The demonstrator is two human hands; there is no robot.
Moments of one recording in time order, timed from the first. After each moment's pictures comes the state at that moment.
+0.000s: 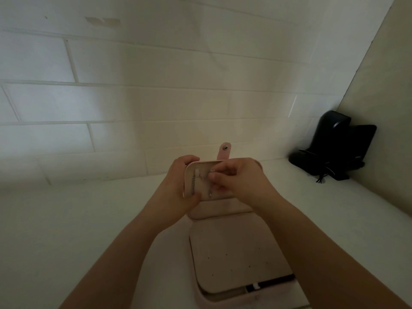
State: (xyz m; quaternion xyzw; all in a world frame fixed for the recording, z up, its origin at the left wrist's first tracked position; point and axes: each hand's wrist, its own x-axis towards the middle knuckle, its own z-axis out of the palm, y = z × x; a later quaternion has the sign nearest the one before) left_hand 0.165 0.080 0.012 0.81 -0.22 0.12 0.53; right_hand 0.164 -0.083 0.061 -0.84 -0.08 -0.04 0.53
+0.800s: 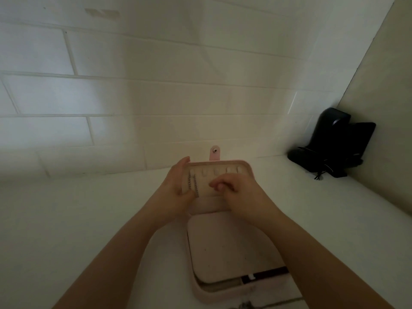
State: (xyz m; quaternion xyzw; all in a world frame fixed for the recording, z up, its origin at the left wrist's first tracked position) left_hand 0.167 0.078 -0.004 0.85 -0.16 0.07 0.50; right_hand 0.145 -0.089 0.041 -0.93 -0.12 -0.05 0.34
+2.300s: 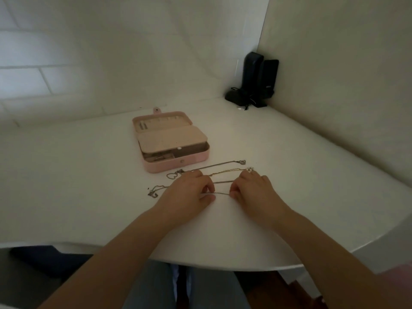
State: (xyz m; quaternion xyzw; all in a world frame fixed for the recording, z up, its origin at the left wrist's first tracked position) left_hand -0.048 -0.028 -0.018 0.91 -0.33 0.02 0.25; right_hand -0.095 -0.200 -0.003 -1.00 -0.05 -0.02 0.05
